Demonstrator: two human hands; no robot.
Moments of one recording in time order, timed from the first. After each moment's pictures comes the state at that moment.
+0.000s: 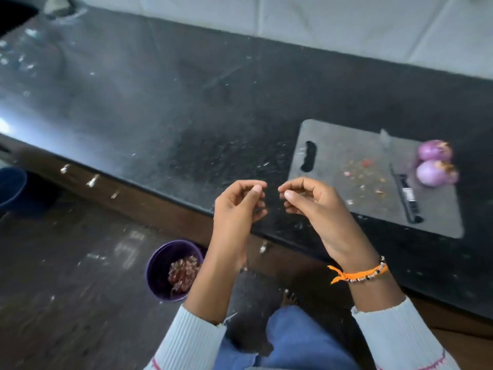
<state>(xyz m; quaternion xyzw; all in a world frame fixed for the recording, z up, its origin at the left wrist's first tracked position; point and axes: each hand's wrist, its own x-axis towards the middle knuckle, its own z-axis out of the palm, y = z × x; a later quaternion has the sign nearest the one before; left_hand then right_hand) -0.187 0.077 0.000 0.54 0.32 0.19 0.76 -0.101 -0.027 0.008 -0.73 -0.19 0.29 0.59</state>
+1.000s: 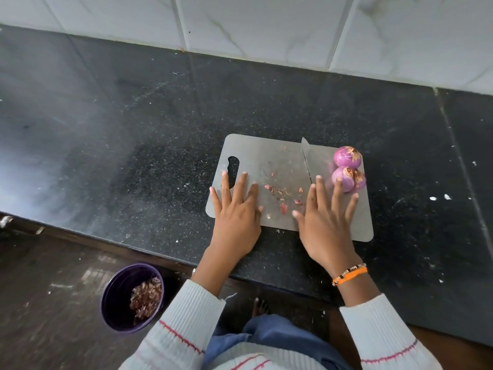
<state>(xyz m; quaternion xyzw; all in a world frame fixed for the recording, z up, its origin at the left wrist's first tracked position) -0.064 -0.004 -0.050 0.97 0.17 0.01 0.16 0.001 -0.154 -0.043 -0.97 -0.24 0.04 0.00</state>
